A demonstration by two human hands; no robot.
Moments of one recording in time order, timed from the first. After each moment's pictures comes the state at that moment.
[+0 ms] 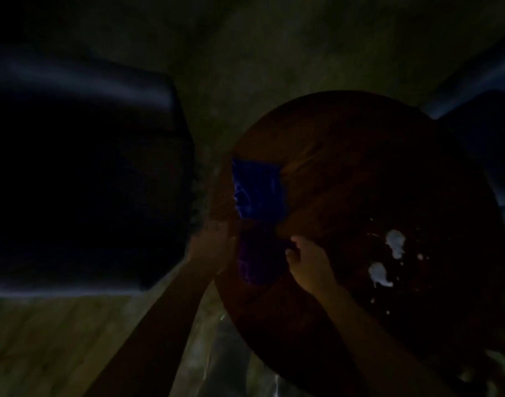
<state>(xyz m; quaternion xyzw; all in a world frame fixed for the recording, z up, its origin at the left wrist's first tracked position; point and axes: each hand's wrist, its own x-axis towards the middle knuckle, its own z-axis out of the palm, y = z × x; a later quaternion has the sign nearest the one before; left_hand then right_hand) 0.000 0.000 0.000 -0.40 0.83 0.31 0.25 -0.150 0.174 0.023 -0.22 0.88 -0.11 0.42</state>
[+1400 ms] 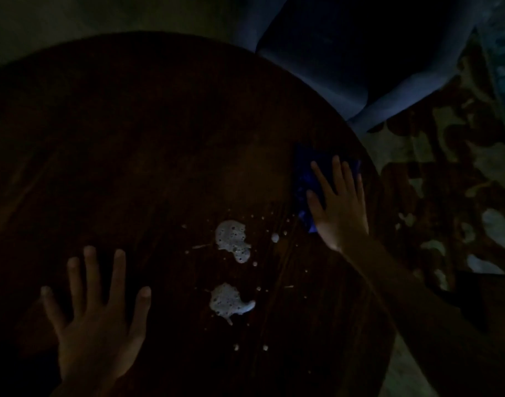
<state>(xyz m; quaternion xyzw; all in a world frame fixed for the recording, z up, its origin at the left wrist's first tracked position) -0.205 0.175 -0.104 -0.33 0.91 0.05 0.25 -0.454 0.493 -0.108 -0.14 0.98 -0.04 0.13</state>
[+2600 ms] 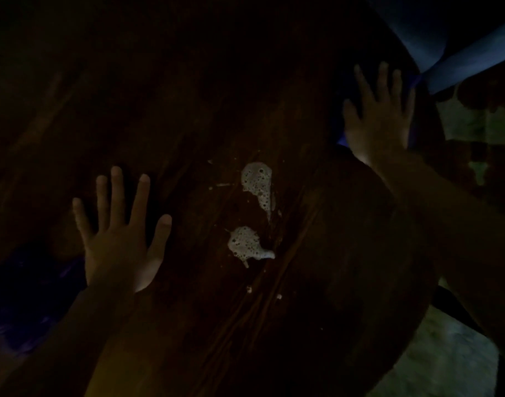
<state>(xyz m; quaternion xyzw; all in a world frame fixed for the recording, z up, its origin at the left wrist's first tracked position) -0.177 0.155 -0.110 -0.28 0.95 0.05 0.12 -0.513 0.433 -0.124 -0.17 0.98 -0.04 0.06</state>
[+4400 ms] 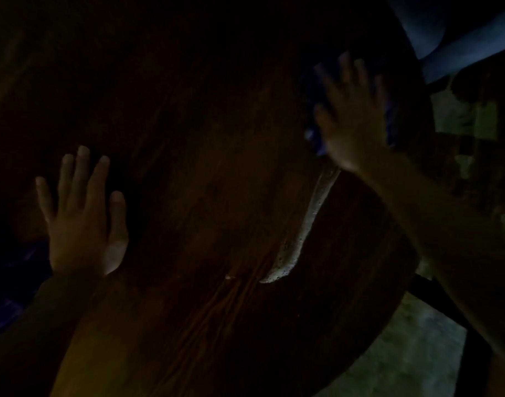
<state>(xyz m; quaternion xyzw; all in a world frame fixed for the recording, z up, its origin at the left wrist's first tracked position) -0.179 0.175 -0.118 -0.30 0.95 0.12 0.04 -0.494 0.455 -0.109 -0.29 0.95 0.00 0.06</state>
